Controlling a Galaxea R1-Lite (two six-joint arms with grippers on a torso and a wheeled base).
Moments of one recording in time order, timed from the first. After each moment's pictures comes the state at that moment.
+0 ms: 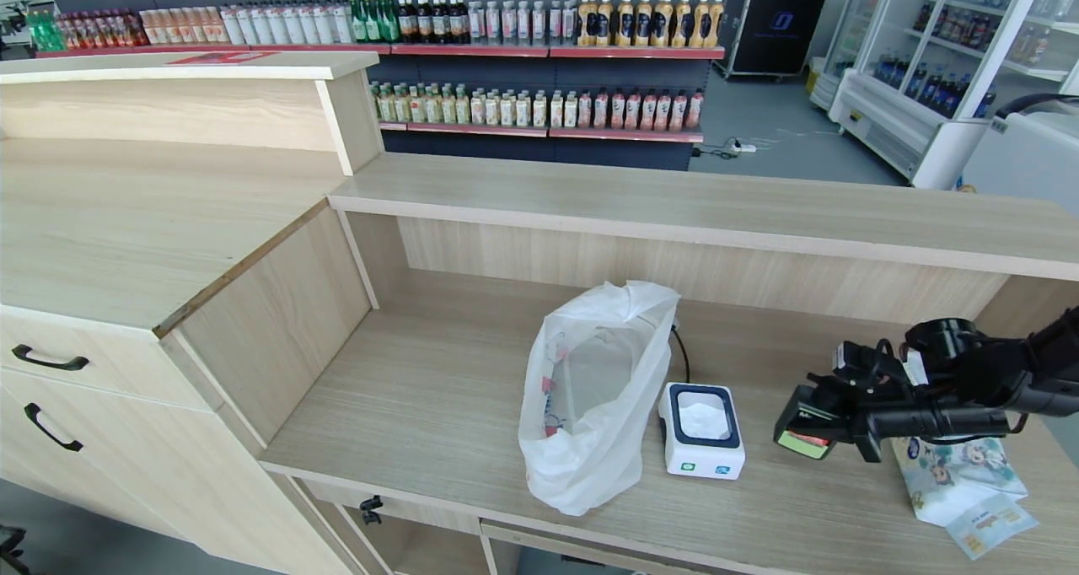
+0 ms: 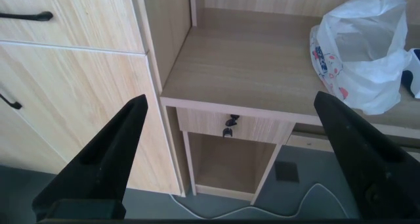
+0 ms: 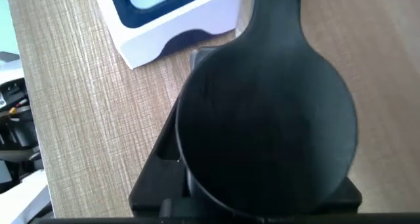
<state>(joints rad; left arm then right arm) -0.01 0.00 0.00 0.00 -0.04 0.00 -0.26 2.21 -1.05 -0.09 0.86 -1.23</state>
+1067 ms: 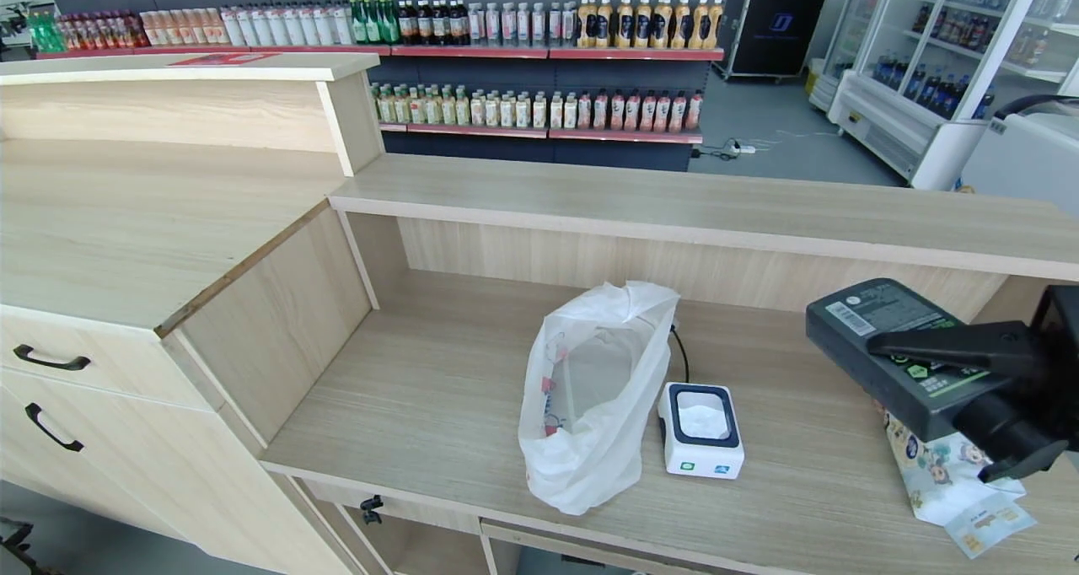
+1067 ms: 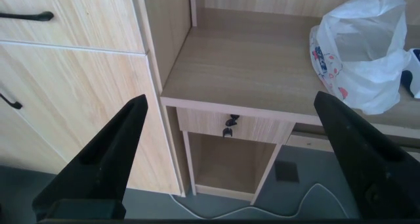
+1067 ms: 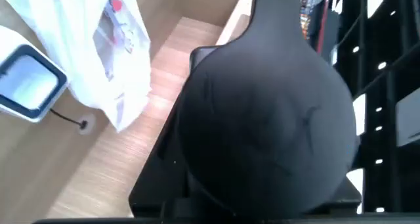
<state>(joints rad) -0.01 0.00 0.00 0.00 -0.04 0.00 0.05 1.19 -0.73 -0.05 0.91 -2.28</state>
